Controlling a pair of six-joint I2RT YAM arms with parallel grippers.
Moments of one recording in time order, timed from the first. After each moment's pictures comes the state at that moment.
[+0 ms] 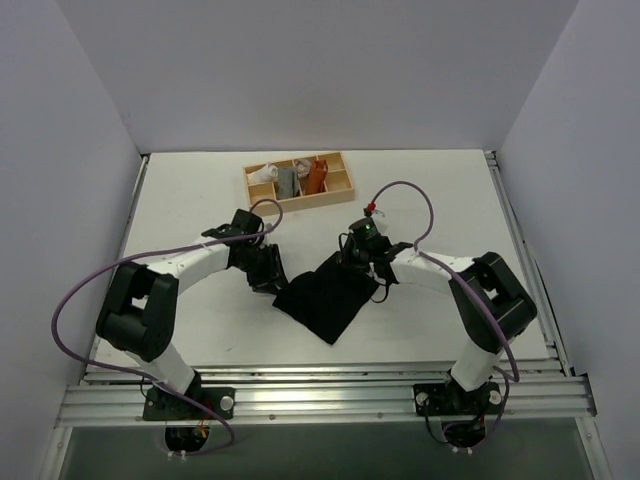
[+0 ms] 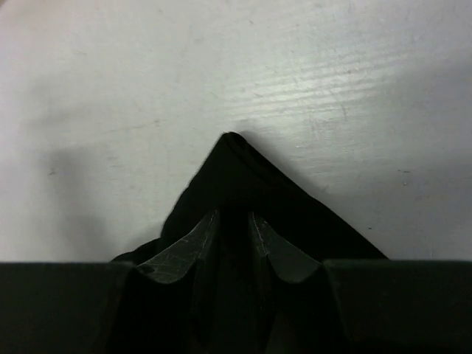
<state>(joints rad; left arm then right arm) -0.41 1.65 1.00 -0.53 0.40 -0.62 0.60 1.68 0.89 0.00 0.11 0.86</state>
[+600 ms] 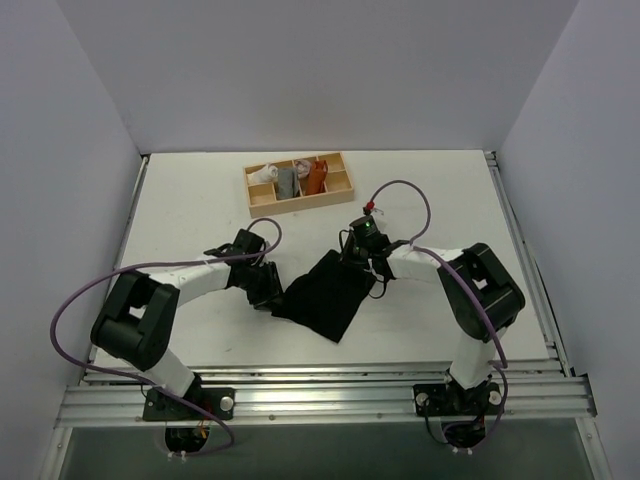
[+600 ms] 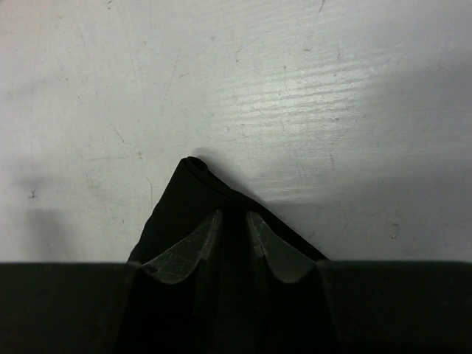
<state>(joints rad) -0.46 1.62 0.82 -0.40 0.35 -0.72 0.56 1.80 0.92 0.07 0.10 0.81</state>
